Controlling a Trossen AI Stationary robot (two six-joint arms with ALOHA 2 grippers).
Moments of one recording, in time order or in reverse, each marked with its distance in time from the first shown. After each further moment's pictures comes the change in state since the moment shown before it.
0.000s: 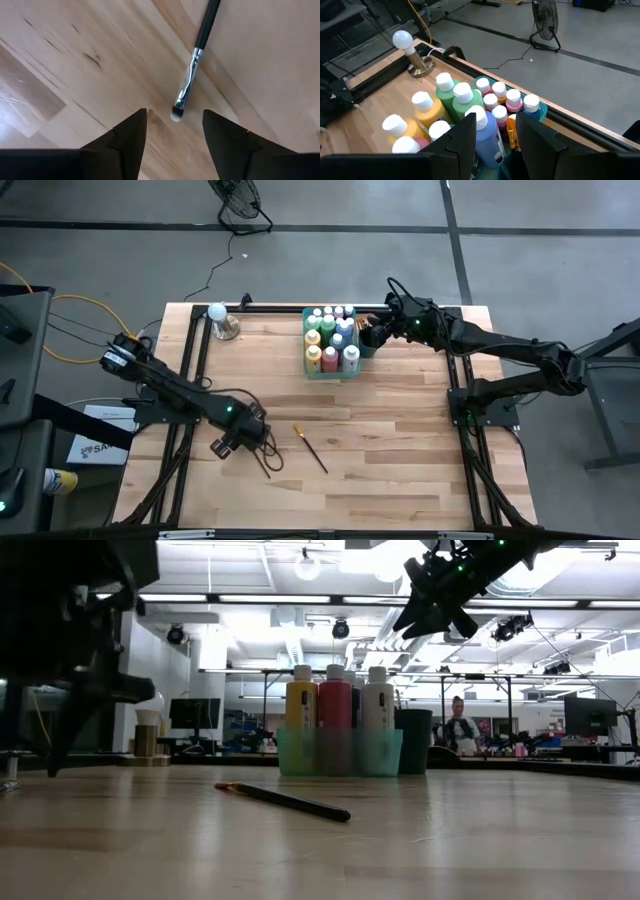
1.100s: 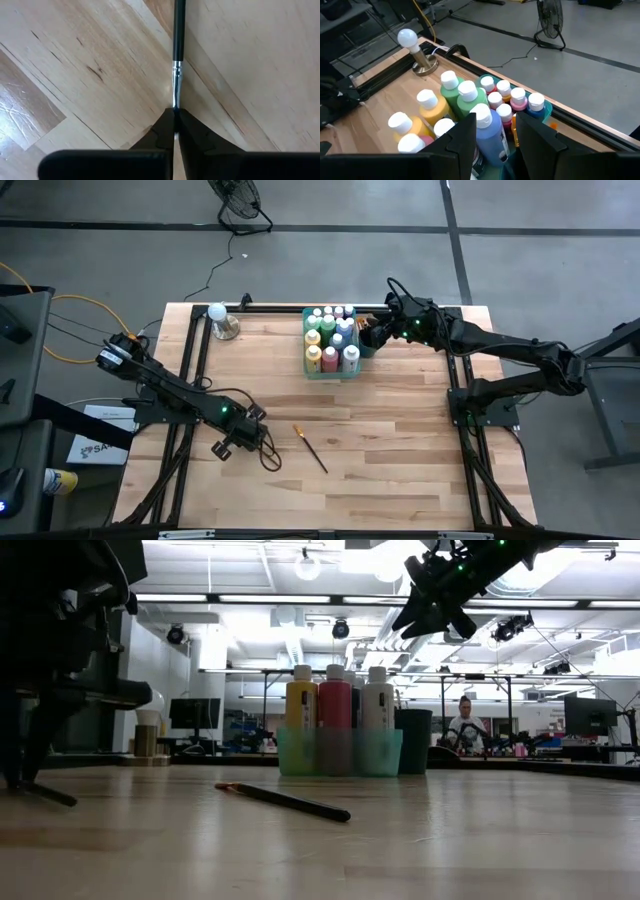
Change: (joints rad) left arm -0.023 -0.002 -0.102 0.140 -0.013 -0.046; right arm 0.000 0.000 0.000 0.001 -0.025 0.003
